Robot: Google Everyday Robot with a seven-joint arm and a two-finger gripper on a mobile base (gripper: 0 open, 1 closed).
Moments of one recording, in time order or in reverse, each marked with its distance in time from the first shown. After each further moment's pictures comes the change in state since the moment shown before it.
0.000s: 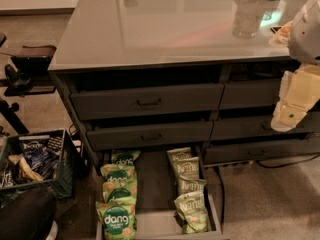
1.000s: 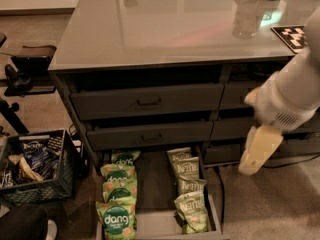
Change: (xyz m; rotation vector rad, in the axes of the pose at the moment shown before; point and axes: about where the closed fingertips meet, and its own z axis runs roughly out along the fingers) arm 0.016 0.039 0.124 -0.114 -0.049 0.087
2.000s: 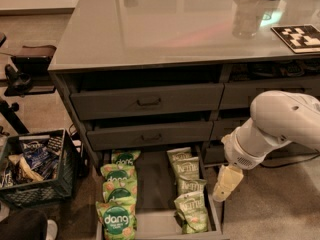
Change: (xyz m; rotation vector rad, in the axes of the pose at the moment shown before) arm 0.025 0.022 0.171 -0.119 -0.027 0.060
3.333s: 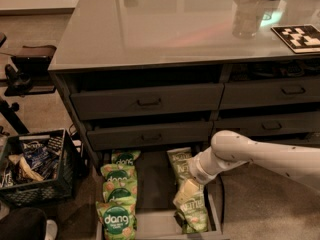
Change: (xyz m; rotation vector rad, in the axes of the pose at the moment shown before) arm -0.040 -0.017 0.209 -0.168 -0.206 0.086
